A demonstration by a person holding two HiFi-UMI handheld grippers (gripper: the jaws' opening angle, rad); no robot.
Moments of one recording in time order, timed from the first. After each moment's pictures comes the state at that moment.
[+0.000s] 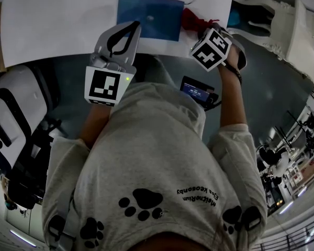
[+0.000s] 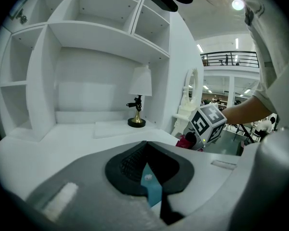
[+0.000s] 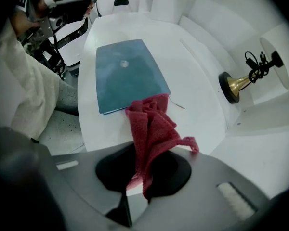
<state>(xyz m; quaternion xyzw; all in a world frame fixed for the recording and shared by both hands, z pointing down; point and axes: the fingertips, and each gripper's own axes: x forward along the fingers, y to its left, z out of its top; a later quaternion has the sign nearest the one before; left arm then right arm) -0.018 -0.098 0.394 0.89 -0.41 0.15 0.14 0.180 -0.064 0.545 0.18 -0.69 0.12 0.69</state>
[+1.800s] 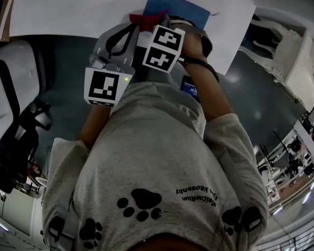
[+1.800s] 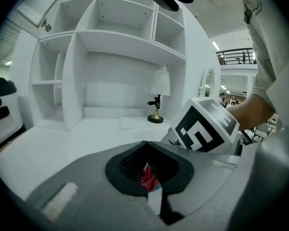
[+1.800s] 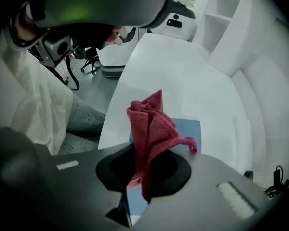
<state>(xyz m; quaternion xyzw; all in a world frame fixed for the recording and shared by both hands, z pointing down) -0.096 -0.075 0.403 0.84 -0.50 0.15 0.16 -0.045 -0.050 0.546 0.00 -0.77 -0.04 0.64</state>
